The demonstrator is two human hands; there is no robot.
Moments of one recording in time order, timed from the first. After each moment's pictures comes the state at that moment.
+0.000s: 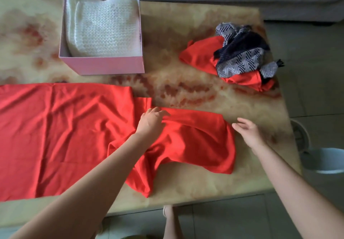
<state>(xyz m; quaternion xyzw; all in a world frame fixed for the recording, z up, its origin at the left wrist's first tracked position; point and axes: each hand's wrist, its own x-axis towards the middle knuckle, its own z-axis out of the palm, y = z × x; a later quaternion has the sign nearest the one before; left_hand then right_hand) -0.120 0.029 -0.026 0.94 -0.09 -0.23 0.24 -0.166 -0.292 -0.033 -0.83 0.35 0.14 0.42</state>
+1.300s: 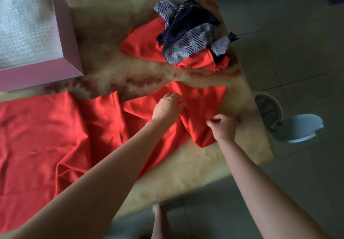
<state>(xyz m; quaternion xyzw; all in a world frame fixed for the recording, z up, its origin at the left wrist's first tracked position) -0.103 -0.169 -0.028 0.89 -0.09 -0.25 0.37 -0.195 -0.334 -0.058 -0.83 0.44 0.10 0.33</state>
